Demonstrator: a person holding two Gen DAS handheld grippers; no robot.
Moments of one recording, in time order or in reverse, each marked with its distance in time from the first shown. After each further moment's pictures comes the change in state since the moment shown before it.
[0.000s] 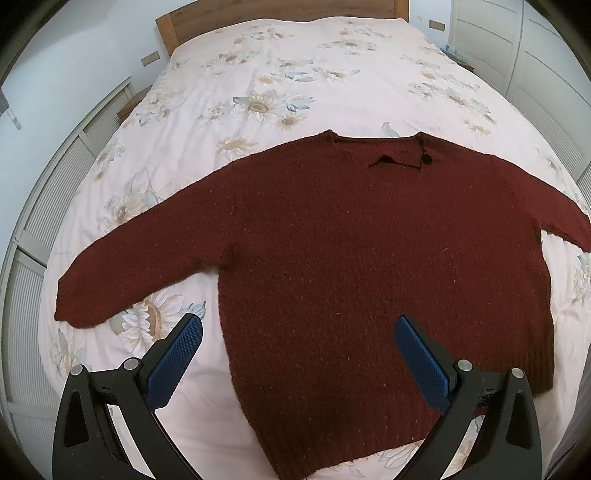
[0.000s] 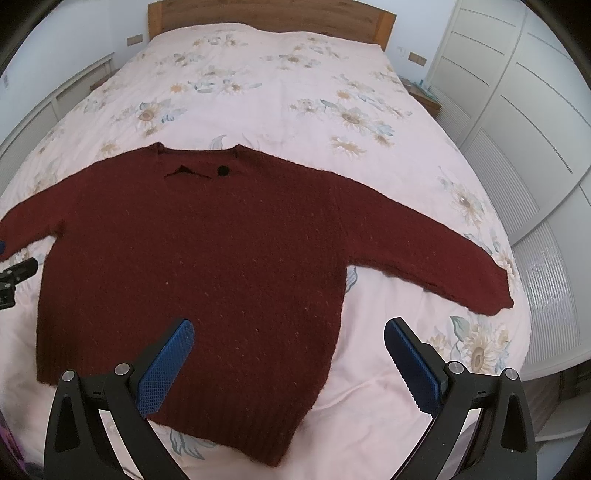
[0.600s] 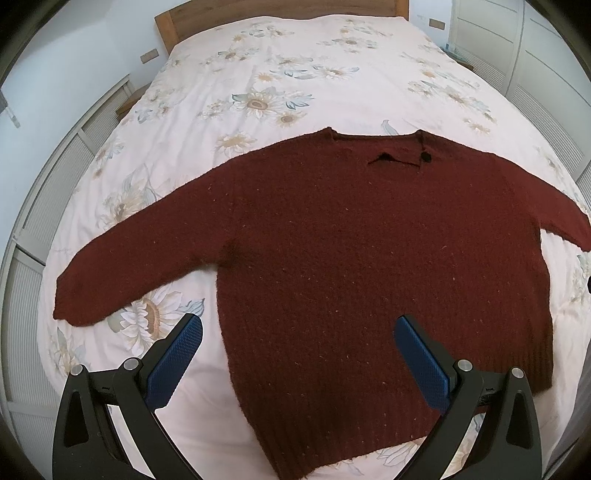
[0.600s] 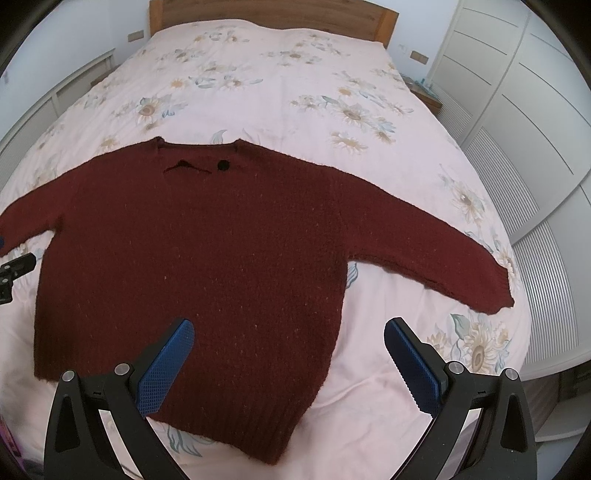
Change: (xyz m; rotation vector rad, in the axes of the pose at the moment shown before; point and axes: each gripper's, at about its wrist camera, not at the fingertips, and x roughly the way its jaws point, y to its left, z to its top) left arm 0.001 0.003 -0.001 0.006 0.007 -0.007; right arm 0.003 0.000 -0.002 -0.005 0.012 0.000
